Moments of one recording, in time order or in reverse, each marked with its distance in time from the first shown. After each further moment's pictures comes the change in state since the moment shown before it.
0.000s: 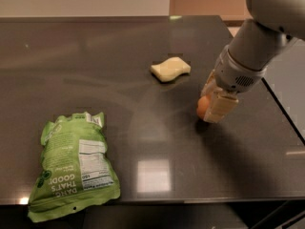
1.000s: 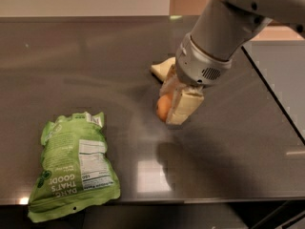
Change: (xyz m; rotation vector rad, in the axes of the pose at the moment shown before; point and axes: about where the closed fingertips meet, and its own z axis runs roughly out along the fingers) arm -0.109 0.046 -0.020 -0.078 -0.139 -0.204
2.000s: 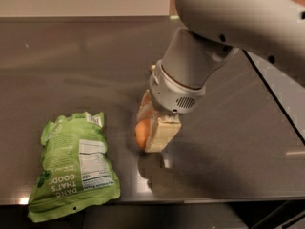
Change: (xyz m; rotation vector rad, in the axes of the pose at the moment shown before) arm -0.042 0.043 0.040 -0.073 -0.020 -0.087
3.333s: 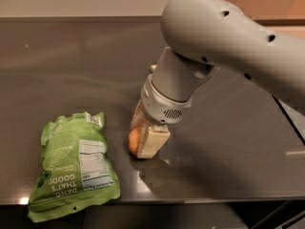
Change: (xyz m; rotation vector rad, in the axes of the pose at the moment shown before) arm 0.000 -0.008 0.037 -0.004 -0.009 0.029
